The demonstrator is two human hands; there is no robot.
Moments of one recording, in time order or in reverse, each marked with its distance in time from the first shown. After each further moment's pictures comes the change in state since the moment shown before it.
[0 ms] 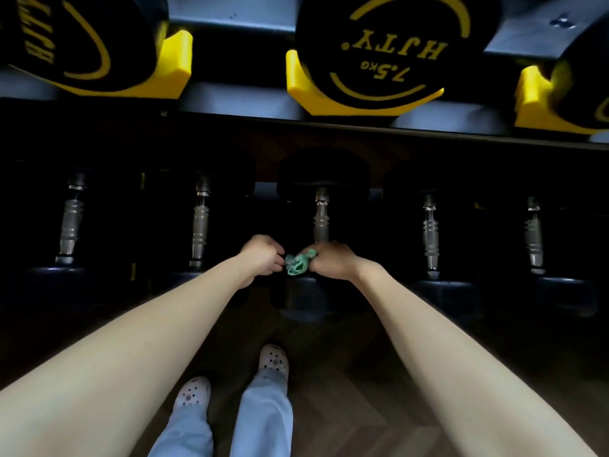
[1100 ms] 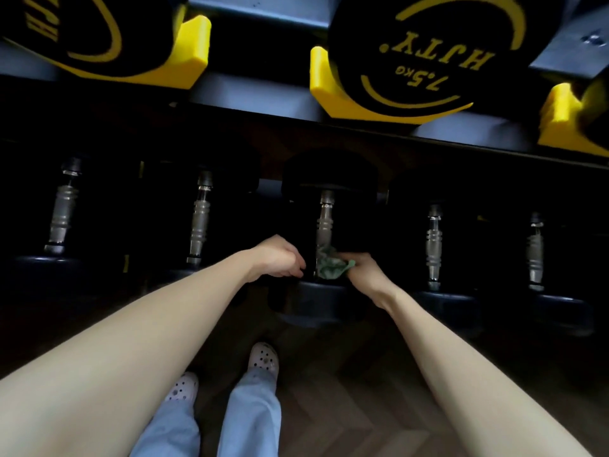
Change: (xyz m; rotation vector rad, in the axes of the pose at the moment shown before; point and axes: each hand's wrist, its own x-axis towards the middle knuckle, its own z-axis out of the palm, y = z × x) left_hand 0.006 0.012 0.001 0.268 -0.251 0.112; right_hand -0.004 0.053 0.011 0.541 0.223 0.098
